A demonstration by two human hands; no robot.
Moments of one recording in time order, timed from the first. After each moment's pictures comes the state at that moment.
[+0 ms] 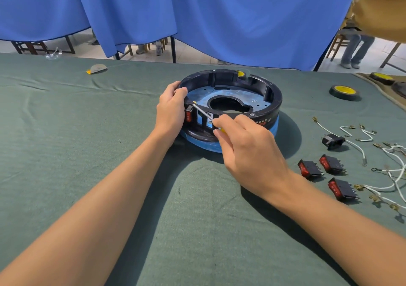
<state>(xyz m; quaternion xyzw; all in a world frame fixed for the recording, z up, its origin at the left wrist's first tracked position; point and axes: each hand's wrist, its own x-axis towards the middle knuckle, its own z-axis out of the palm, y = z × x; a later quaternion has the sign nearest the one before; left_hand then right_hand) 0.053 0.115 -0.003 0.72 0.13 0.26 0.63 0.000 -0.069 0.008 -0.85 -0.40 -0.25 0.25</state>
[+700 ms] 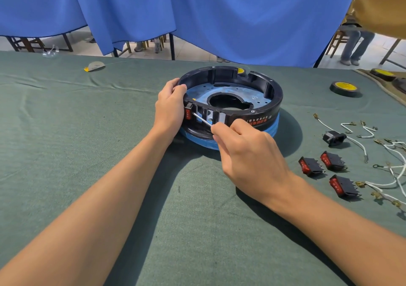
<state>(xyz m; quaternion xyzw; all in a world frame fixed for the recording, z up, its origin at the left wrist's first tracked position) 0.052 0.114 -0.002 0.72 0.14 0.26 0.63 -0.012 -0.070 0.007 -0.88 -0.39 -0.22 0.17</state>
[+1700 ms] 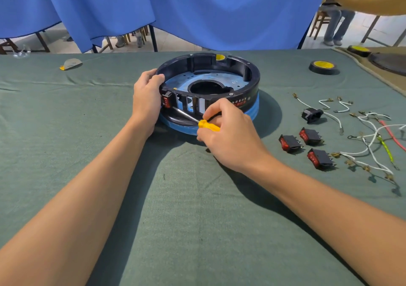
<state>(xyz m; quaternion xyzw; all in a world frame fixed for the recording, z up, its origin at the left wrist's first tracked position) 0.055 0.119 -0.004 0.69 0.13 0.27 0.66 -0.008 -0.066 0.004 -0.86 -0.21 -0.03 0.47</state>
